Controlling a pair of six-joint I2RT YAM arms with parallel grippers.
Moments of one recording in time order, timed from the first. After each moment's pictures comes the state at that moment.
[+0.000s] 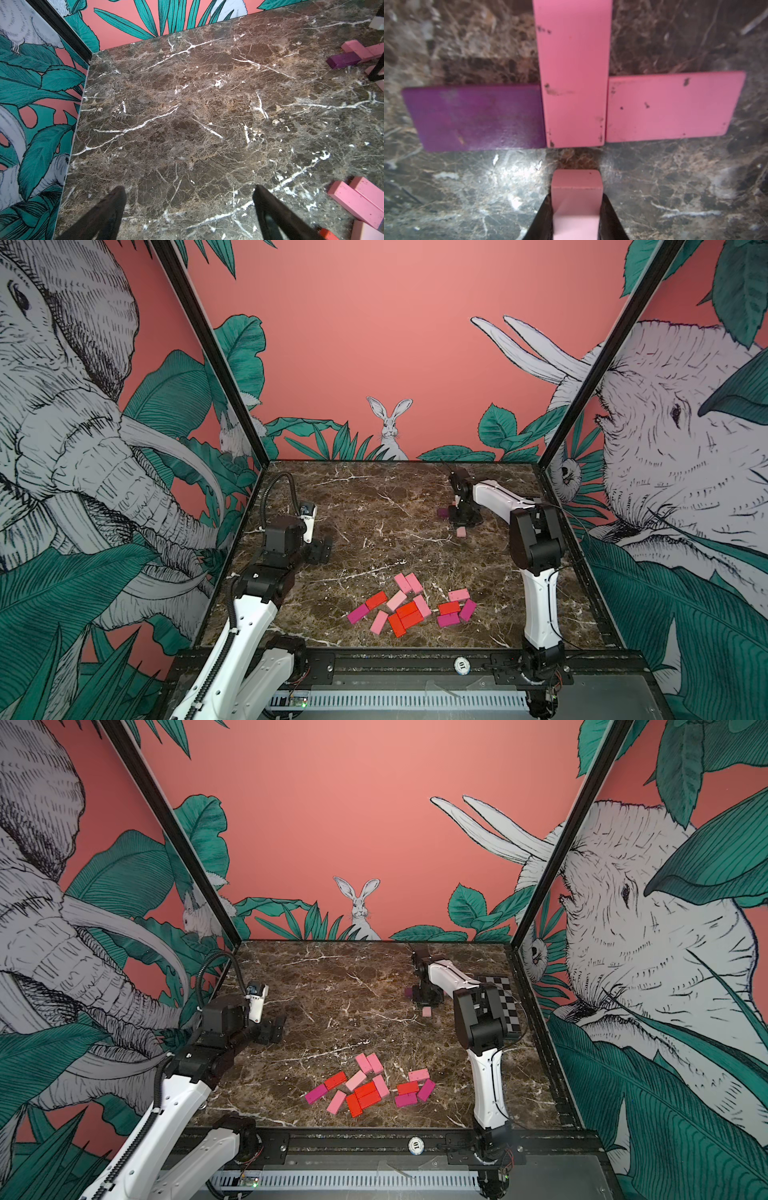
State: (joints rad) left arm -0.21 0.80 0.76 -0.58 -0.06 0.10; right arm 0.31 2.21 1.74 -0.97 0.07 0.30
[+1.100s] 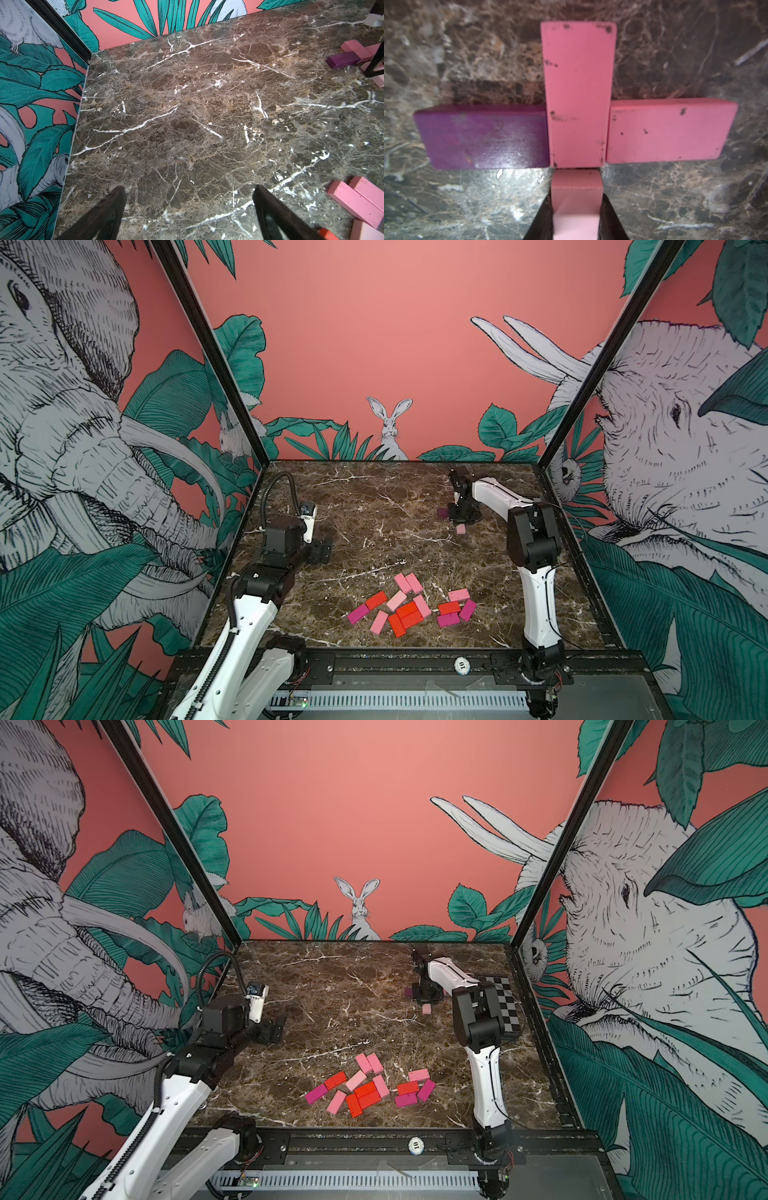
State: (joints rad) left arm -0.21 0.80 0.76 -0.58 -0.06 0.10; right arm 0.30 2.25 1.81 -1.00 0.06 0.26
